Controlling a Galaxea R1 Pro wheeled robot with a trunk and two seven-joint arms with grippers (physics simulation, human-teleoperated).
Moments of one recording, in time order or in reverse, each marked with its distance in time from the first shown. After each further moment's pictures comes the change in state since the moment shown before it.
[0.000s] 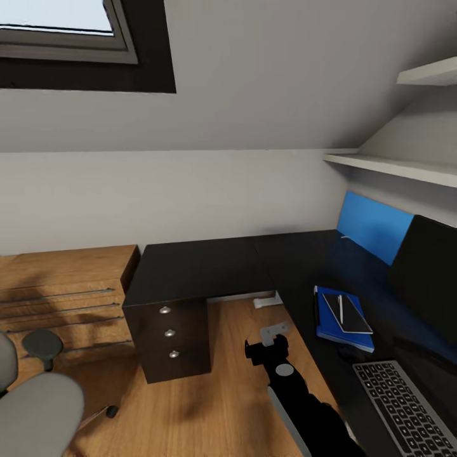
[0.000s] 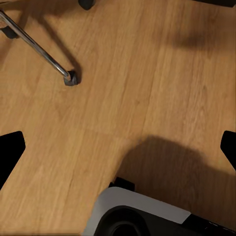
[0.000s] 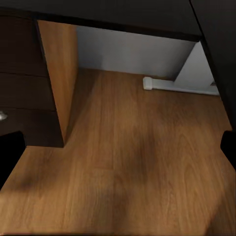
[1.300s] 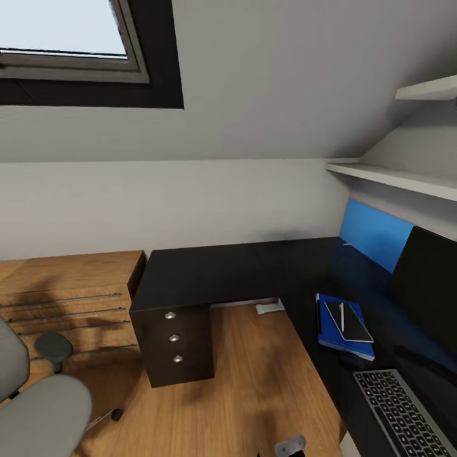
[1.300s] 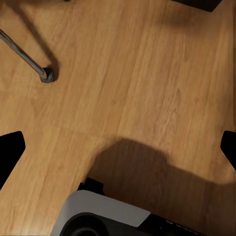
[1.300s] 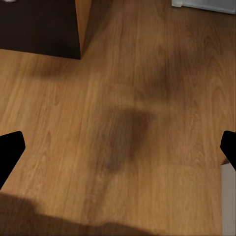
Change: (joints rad) left arm 0.000 -0.049 -0.002 -0.321 0.007 0.407 0.002; right arm 0.000 0.101 0.006 1.144 -0.002 -0.905 0.094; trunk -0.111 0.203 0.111
